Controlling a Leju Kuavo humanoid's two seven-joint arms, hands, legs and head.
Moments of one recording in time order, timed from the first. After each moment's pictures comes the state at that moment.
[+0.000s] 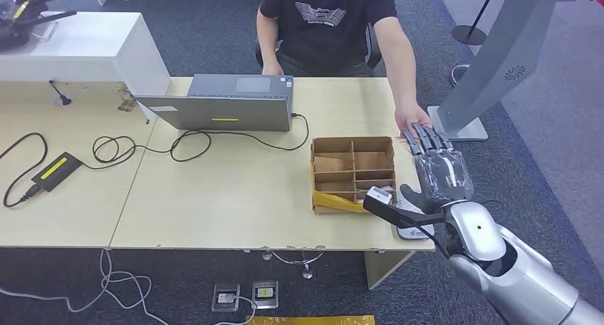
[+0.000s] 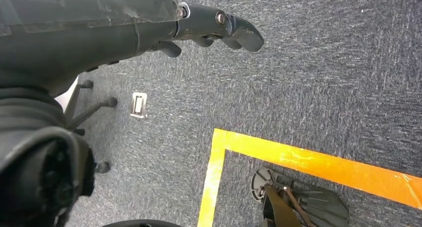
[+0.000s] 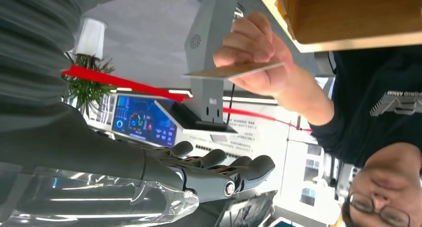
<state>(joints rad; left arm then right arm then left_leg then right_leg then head) -0.11 0.01 -0.99 -0.25 1.06 0.61 -0.06 -0.58 -0.63 0.85 -1.58 1.07 -0.28 0.50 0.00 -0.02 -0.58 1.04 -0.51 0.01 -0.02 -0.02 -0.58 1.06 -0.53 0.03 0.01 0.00</state>
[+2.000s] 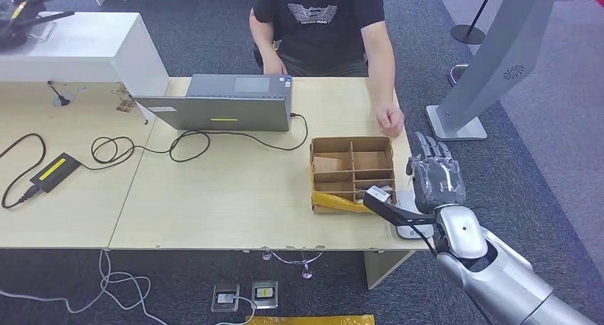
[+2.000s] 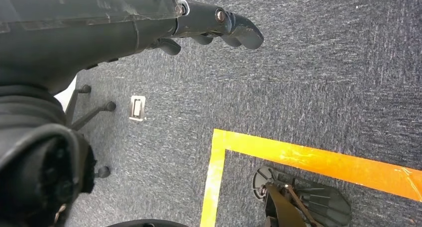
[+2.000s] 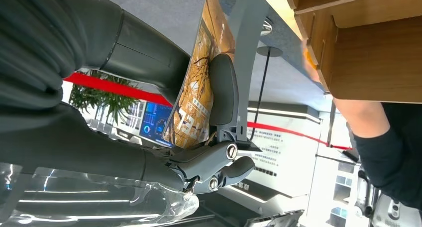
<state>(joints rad) -0.11 0.01 -1.08 -0.26 1.13 0.61 -0.07 -0.57 -0.55 0.86 -1.35 1.10 -0.36 0.53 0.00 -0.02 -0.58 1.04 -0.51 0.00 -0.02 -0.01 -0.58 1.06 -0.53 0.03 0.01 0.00</state>
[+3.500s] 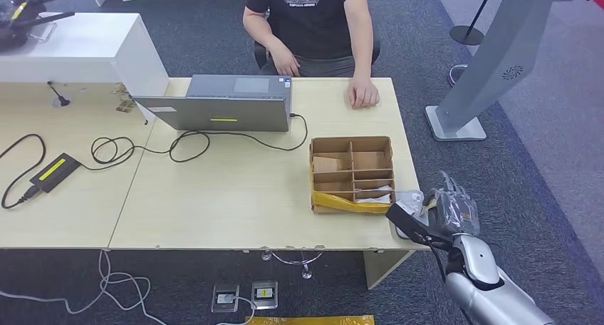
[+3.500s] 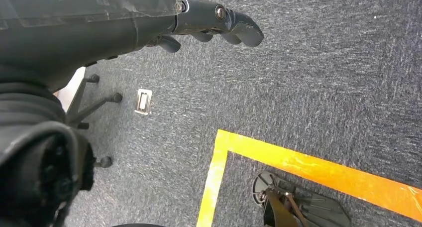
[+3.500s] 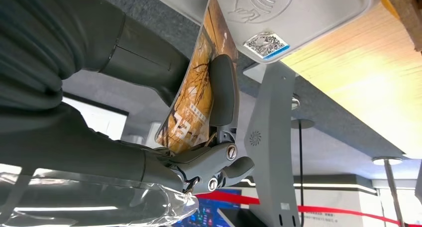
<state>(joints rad) -0.11 0.01 -1.08 -0.26 1.19 0.67 -0.06 -0.41 -0.52 0.75 -1.15 0.80 -0.53 0.43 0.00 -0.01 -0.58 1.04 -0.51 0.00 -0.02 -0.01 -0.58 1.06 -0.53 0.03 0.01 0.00</state>
